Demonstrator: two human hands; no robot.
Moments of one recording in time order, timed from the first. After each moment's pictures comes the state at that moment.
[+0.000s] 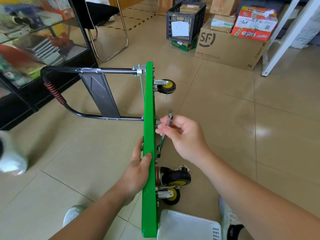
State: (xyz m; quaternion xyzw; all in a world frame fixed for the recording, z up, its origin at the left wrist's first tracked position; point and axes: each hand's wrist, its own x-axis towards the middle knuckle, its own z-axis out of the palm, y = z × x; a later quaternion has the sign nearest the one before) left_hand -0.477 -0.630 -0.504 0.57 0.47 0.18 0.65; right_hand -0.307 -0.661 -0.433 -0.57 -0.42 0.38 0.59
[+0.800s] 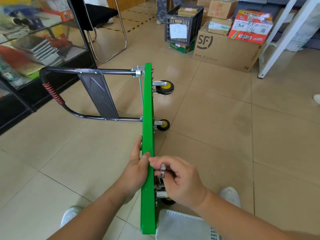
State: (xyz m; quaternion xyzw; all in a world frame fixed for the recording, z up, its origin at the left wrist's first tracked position) left_hand -0.475 -0.631 -0.506 0.58 0.44 0.22 0.65; right_hand -0.343 -0.729 -0.485 -0.52 -0.61 0.17 0.57
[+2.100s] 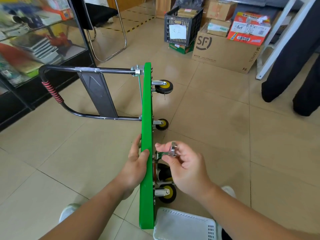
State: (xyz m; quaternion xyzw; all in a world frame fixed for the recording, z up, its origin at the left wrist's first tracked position) left_hand -0.476 -0.633 -0.504 0.56 0.45 0.21 0.66; right_hand -0.335 -0.730 -0.465 -0.55 -0.53 0.21 0.61
